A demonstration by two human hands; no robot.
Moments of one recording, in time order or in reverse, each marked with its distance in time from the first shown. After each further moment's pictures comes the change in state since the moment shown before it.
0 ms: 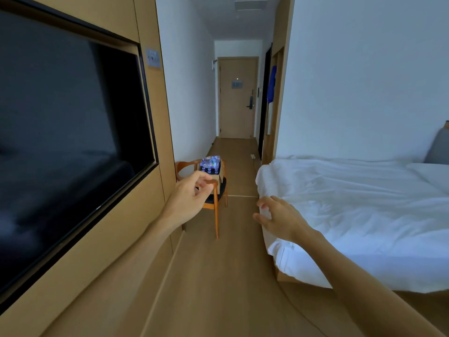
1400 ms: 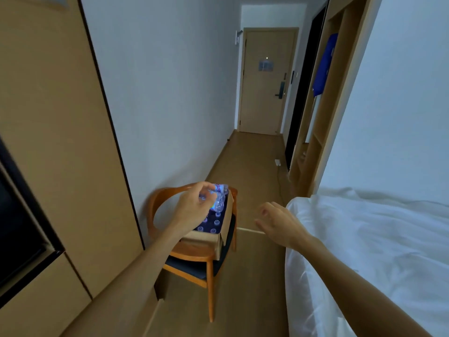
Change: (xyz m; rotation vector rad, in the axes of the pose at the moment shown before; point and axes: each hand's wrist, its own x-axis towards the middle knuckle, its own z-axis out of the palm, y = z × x) left_hand 0.743 -0.428 0.304 -0.085 0.011 -0.305; right_hand 0.837 0.346 0.239 0.118 -0.121 -0.052
